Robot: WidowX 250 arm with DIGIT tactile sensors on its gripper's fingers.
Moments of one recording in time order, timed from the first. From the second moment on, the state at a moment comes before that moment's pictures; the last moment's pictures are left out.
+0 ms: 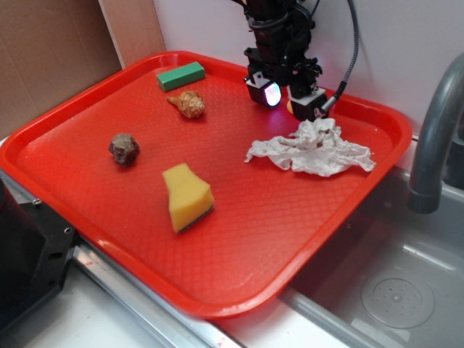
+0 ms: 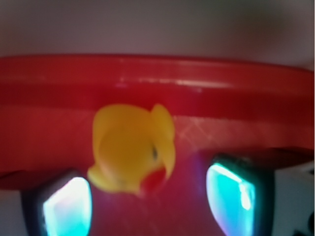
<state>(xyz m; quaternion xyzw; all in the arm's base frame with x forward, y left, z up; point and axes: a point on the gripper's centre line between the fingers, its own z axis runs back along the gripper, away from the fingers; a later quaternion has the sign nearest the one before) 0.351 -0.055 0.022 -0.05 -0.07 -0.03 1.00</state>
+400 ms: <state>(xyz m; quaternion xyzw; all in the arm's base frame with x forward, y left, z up) 0.357 -0.058 0.017 -0.03 -0.07 -0.03 1.00</state>
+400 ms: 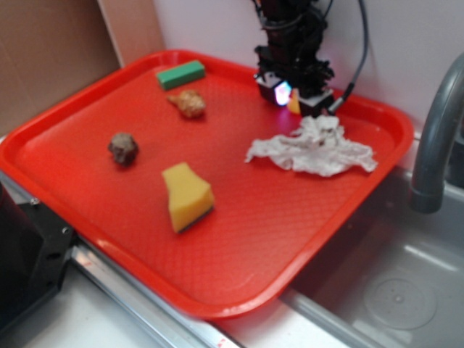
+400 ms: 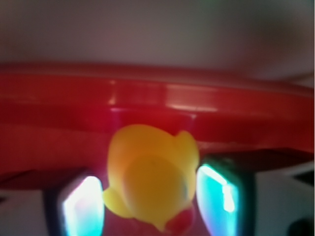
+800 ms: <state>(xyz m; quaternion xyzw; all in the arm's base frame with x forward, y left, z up) 0.335 -0.041 0.048 -0.05 -0.08 0.00 1.00</state>
